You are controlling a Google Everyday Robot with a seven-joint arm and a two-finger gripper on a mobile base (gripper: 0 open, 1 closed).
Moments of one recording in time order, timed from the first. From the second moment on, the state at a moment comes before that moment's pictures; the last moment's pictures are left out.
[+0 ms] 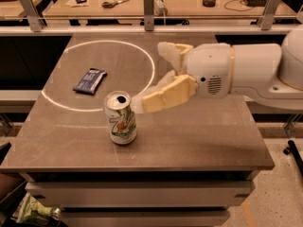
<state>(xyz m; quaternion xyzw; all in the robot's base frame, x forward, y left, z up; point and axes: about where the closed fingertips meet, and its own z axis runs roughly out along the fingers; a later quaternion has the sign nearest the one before) 0.446 0.003 0.990 -0.45 0.62 0.42 0.49</state>
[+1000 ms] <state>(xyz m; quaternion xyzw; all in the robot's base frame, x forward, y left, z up) 0.478 0.045 0.994 -0.43 0.62 0.41 0.51</state>
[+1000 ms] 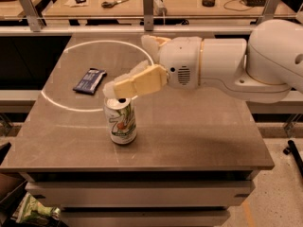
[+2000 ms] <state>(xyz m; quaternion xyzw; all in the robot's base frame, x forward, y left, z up) 0.490 0.018 0.927 -0.40 0.62 0.38 0.56</state>
